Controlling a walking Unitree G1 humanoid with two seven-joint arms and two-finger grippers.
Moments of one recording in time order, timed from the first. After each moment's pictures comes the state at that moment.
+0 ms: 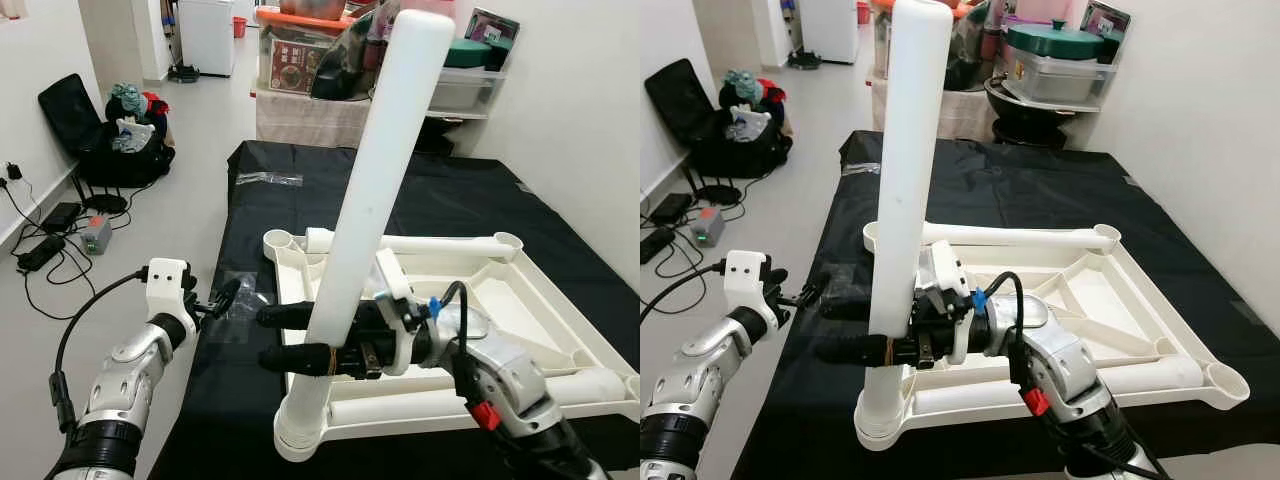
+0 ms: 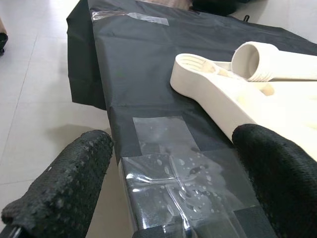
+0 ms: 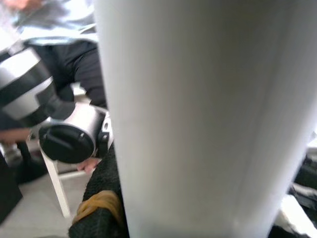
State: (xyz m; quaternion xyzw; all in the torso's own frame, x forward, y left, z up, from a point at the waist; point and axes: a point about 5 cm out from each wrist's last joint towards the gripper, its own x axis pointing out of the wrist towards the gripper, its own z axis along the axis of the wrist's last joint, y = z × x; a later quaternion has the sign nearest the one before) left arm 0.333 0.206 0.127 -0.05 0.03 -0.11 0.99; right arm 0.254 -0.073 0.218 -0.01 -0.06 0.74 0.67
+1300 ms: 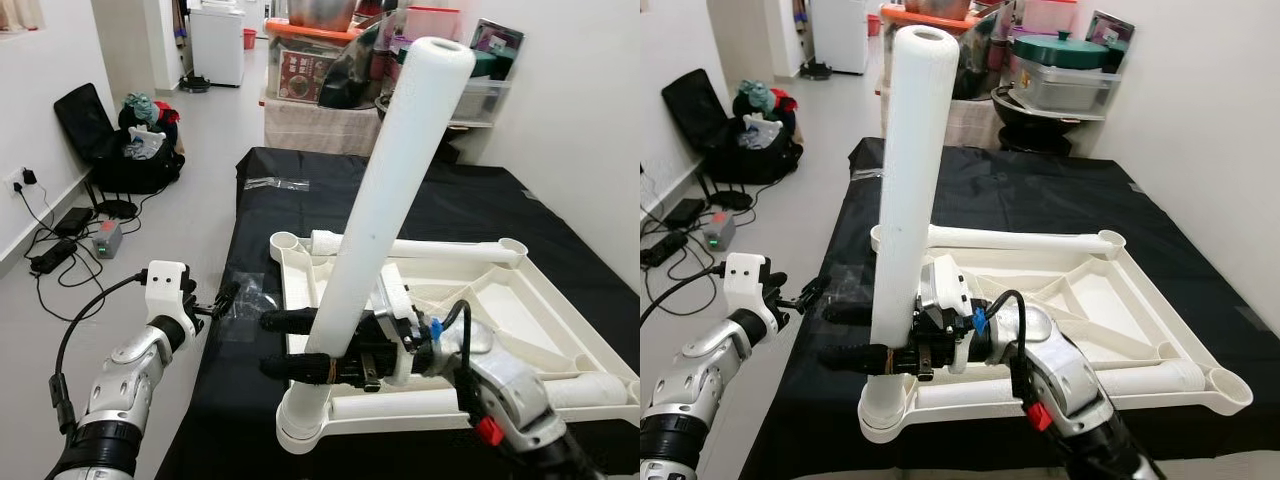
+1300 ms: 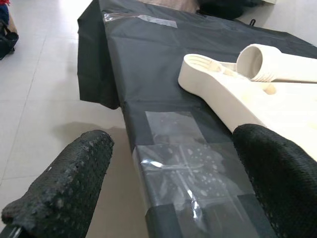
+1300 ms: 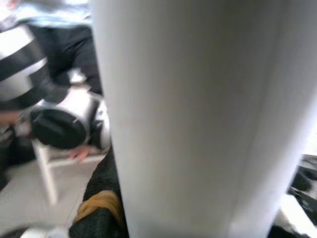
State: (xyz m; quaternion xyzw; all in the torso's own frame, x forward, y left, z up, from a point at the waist) left arm 0.333 0.204 0.122 -0.06 0.04 -0.11 0.99; right arm 0.253 -0.078 0.210 -0.05 -0.05 0.74 0.67
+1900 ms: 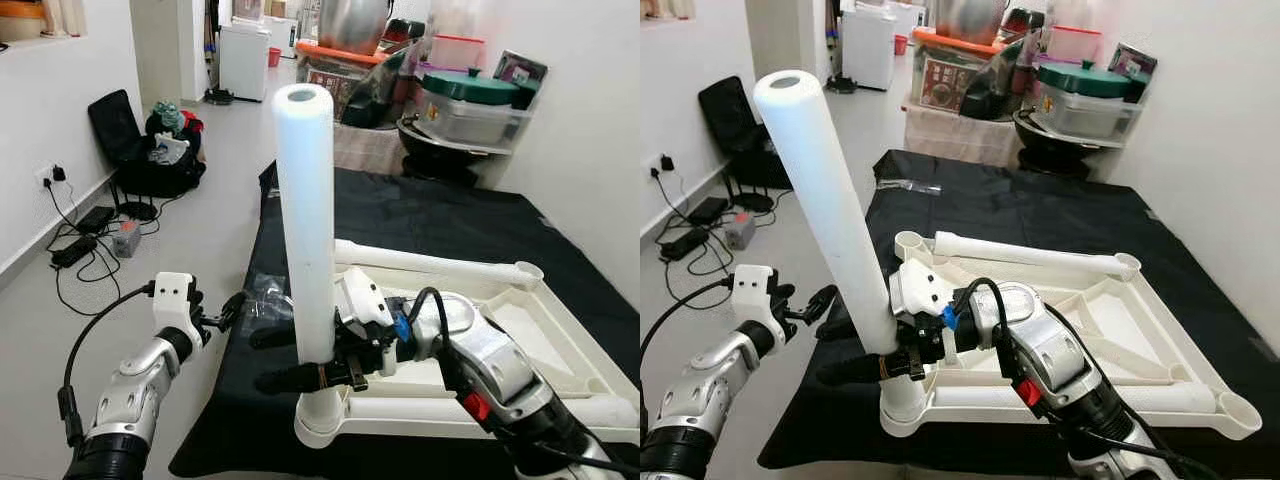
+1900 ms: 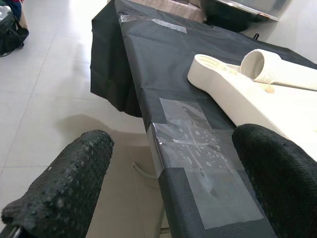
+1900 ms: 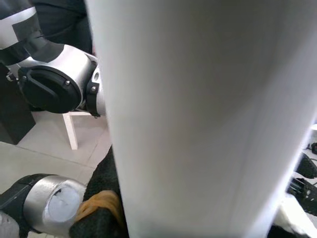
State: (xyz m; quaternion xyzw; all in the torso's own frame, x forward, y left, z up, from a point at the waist) left arm 0.326 0.197 0.110 -0.07 0.06 -0.11 0.99; right arm 0.263 -0.072 0.206 -0.10 0.00 0.75 0.65
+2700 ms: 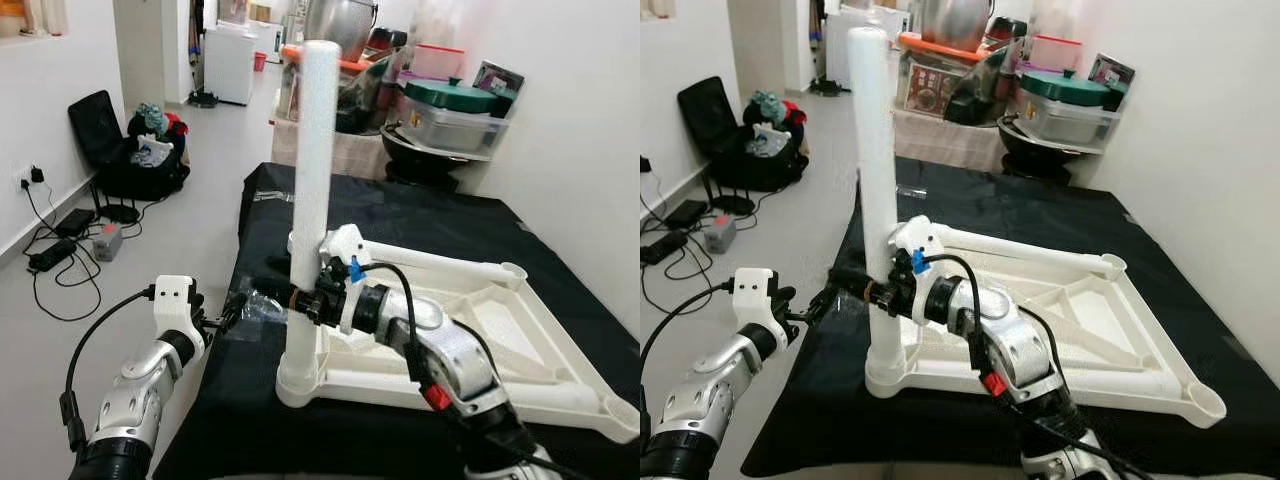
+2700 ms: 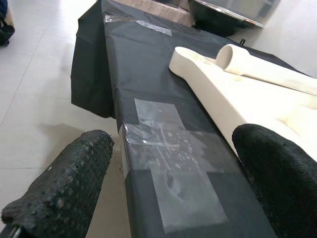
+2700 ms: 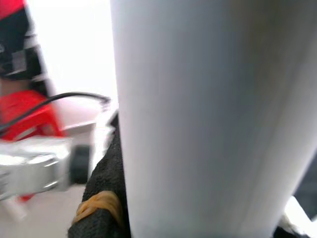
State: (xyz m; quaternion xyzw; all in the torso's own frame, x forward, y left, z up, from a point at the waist) left arm 0.324 0.192 0.107 -0.09 0.06 -0.10 0.99; right arm 0.309 -0.064 0.191 0.00 0.00 0.46 0.89
